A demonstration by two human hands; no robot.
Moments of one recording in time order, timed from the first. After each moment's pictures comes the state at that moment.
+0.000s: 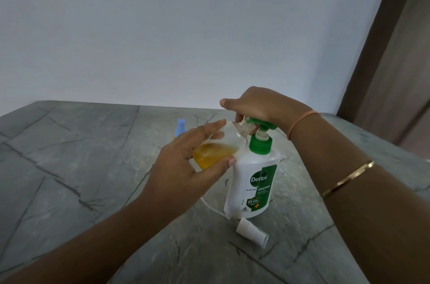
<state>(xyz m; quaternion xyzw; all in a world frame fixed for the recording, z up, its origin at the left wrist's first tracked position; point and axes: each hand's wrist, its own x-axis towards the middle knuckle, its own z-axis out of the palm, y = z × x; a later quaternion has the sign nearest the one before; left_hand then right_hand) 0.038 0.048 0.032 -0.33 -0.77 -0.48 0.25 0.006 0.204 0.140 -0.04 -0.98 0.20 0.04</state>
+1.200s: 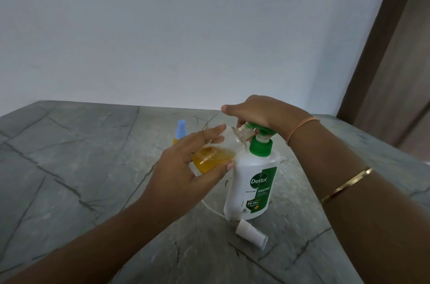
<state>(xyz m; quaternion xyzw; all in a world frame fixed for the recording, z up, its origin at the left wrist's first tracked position) 0.037 0.045 0.028 -0.33 -0.77 -0.48 0.25 0.010 0.201 0.136 -0.06 -0.97 0.22 0.00</state>
